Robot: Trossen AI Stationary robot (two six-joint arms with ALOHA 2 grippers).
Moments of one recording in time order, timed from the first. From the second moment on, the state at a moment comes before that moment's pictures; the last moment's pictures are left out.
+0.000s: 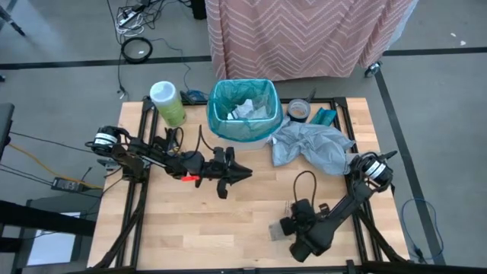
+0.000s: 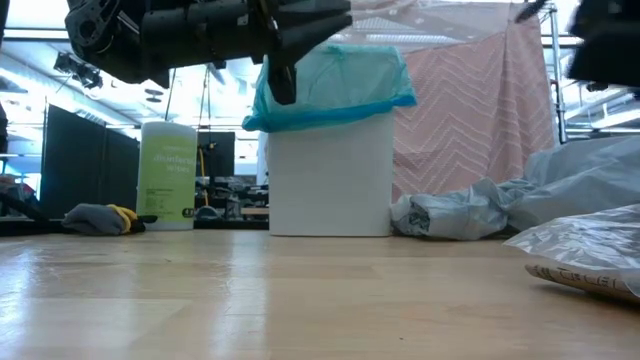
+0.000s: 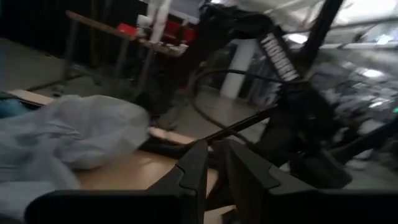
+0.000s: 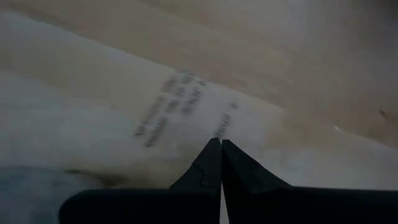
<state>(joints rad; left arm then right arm) -0.13 1.63 0.65 1.15 -0.02 -0.37 0.81 2.01 1.40 -1.26 0.41 2.10</state>
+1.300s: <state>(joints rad) -0.13 1.63 0.65 1.18 0.14 -0.50 0.73 1.99 1.24 -0.95 0.41 2.00</state>
